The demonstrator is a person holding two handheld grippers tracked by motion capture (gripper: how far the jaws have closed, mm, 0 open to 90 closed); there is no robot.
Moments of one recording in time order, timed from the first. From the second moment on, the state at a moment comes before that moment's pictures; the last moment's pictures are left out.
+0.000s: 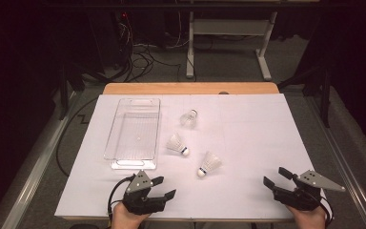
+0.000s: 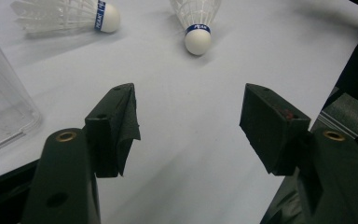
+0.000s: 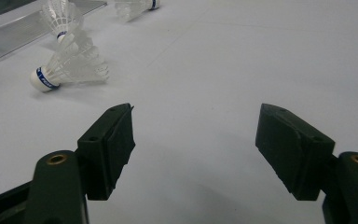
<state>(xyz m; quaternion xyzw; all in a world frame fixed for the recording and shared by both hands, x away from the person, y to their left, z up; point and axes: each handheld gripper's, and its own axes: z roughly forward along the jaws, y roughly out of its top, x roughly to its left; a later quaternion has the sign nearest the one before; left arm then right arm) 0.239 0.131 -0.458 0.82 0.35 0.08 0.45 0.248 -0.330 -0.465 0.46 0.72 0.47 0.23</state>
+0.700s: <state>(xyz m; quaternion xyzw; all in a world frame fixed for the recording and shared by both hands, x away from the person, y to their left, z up) 0.253 0.112 -0.455 0.82 0.36 0.08 0.43 0.248 -0.330 -0.465 0.45 0.73 0.47 0.23</state>
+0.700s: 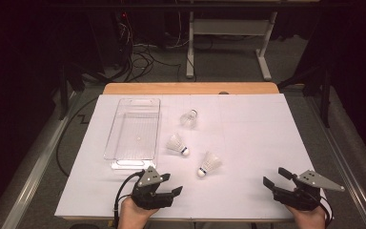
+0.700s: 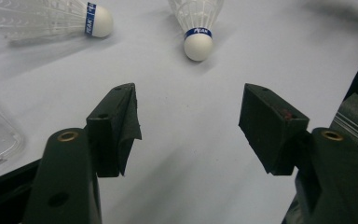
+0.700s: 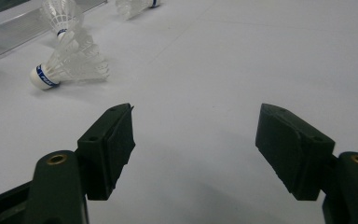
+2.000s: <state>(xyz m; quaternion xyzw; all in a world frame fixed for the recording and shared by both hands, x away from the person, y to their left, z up) 0.295 0.094 -0.423 0.84 0.38 0.06 0.39 0.248 -0.330 -0.465 0.45 0.73 0.47 0.23</state>
